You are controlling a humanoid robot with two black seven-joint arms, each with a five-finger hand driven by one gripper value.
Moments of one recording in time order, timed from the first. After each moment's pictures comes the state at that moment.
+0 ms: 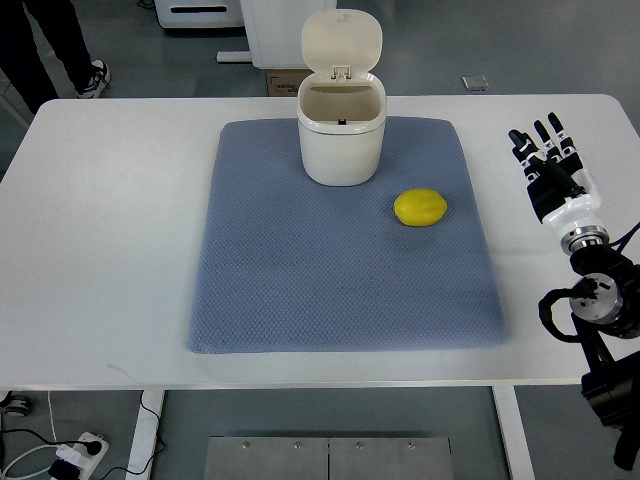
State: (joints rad) left arm -0.02 0.00 -0.11 -0.27 -0.07 0.19 -0.41; right arm 0.37 -0.05 1.43 1.09 -0.62 0.02 0.13
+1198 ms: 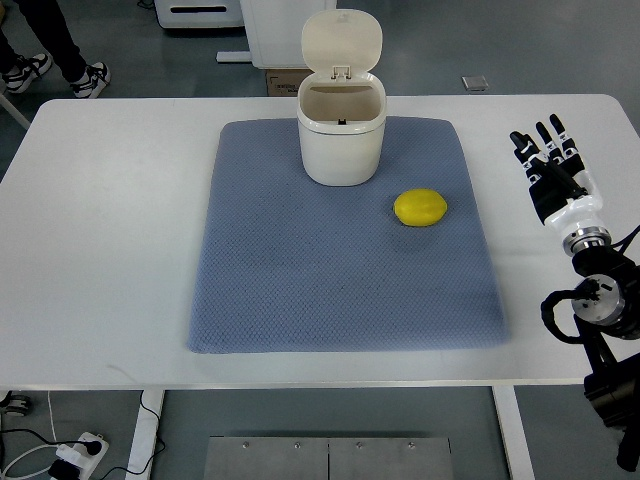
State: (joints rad) left arm -0.02 0.00 -0.11 -0.27 -0.07 0.19 -0.41; right arm 0.37 -0.06 1.42 1.09 -0.62 0.02 0.13
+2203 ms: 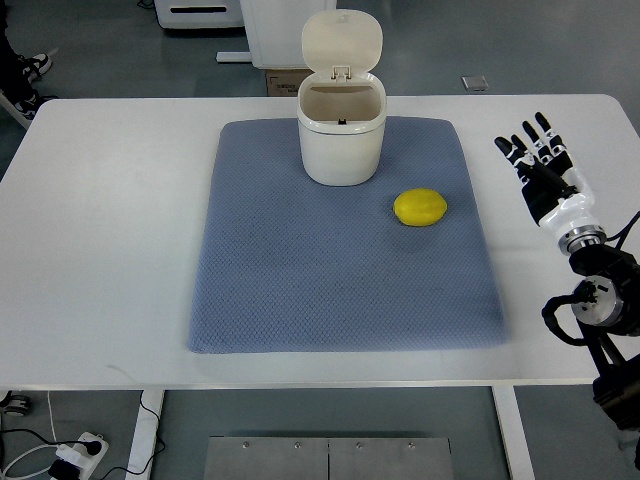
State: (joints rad) left arm -0.02 0.00 -0.11 -0.27 -0.07 0.19 -0.41; right arm 0.39 -0.15 1.28 1.09 -0.64 0.02 0.16
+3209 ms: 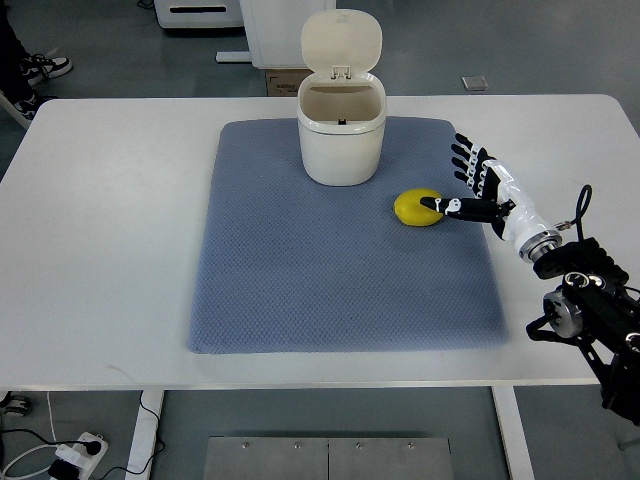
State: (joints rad) left arm -0.02 0.00 -0.11 -0.27 -0.07 0.19 -0.41; right arm 0.50 -0.19 1.00 0.99 -1.01 0.01 0.21
